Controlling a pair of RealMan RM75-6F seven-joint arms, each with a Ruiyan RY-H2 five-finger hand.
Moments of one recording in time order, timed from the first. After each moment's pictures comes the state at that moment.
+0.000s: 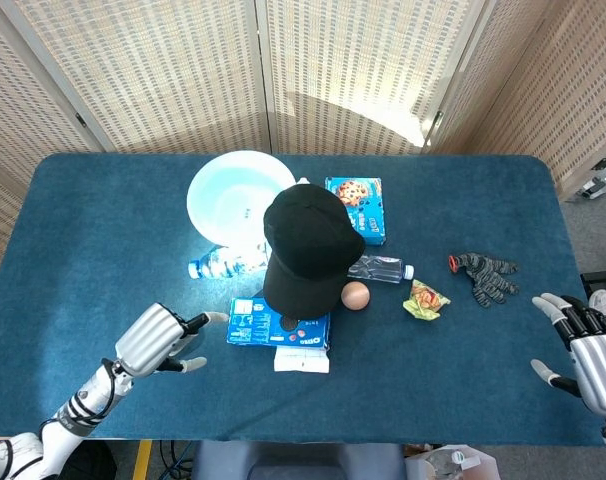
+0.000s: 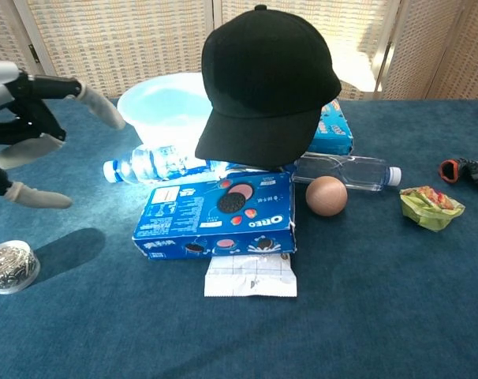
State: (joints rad) left arm -0.48 -1.35 -0.08 -1.52 1.89 1.32 -0.14; right arm 0.02 -0.98 0.02 -1.70 -1.64 1.58 -0.05
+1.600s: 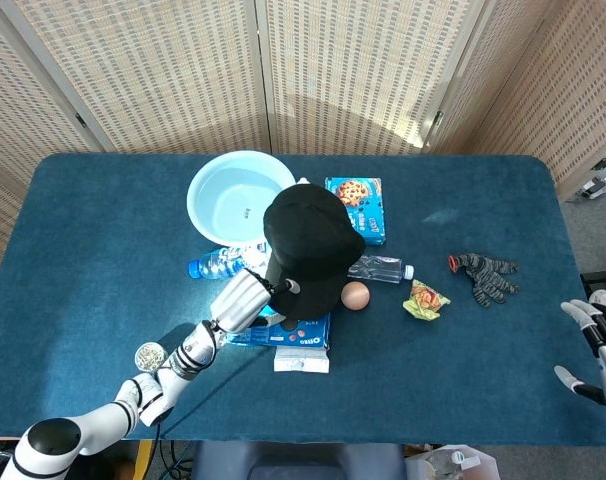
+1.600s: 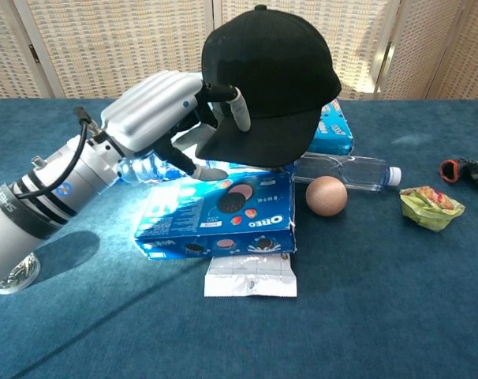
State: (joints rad) left arm -0.82 -1.98 -0.16 -0.74 1.75 1.44 -0.22; right arm -0.03 -0.97 0.02 -1.67 -1.59 1.60 -0.01
